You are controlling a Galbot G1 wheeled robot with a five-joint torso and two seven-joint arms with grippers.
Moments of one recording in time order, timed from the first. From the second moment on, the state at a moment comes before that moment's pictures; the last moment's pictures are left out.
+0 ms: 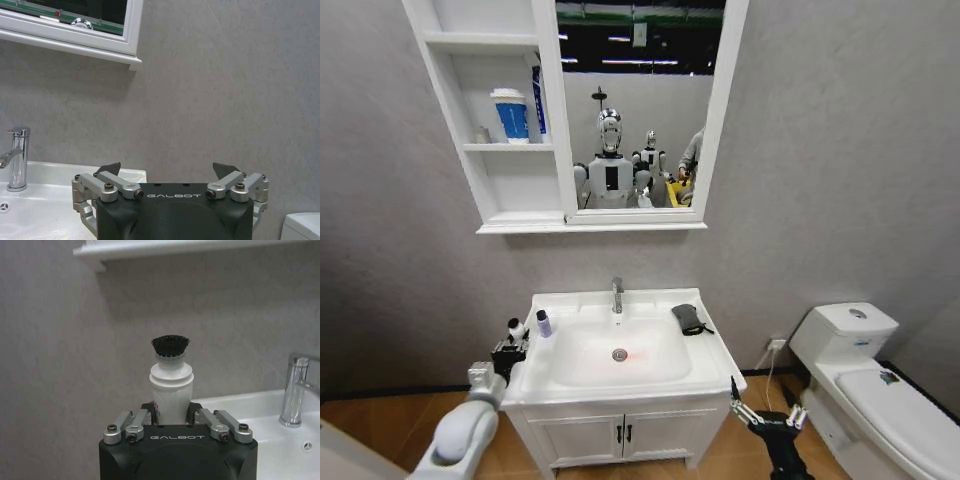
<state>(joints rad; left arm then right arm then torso) 1.44 -1.01 -0.69 -2.05 -0.49 0.28 -0.10 -1.98 1.39 0.60 2.24 0.03 0.25 0.26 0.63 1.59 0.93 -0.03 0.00</state>
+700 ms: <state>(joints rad) 0.61 -0.30 -0.49 -2.08 -1.39 0.68 -0.44 -1.88 1.37 0.57 2.18 0.04 0.25 0.27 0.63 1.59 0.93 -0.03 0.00</state>
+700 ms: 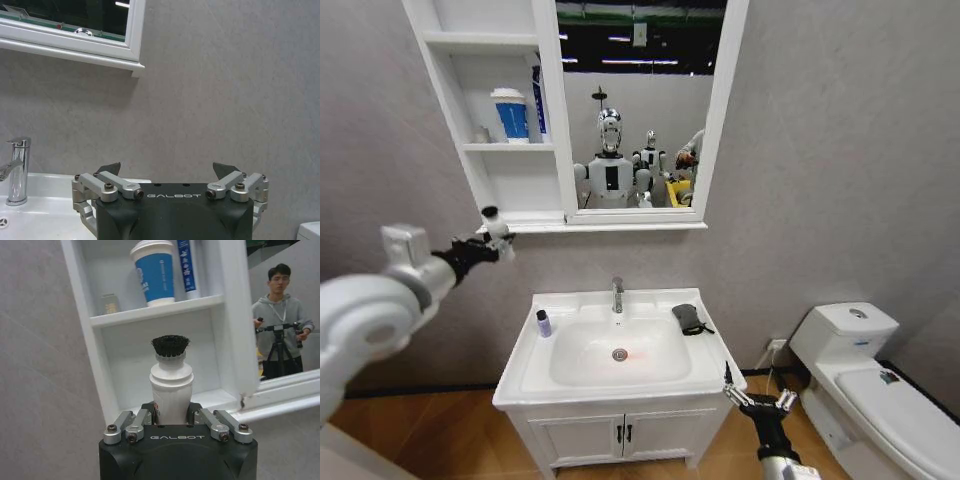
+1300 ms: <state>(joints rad) -0.05 -0.63 0.11 -1.65 -1.32 0.74 -0.51 -1.88 1.37 0.59 2.15 0.05 0.25 0.27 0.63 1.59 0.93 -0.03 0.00</state>
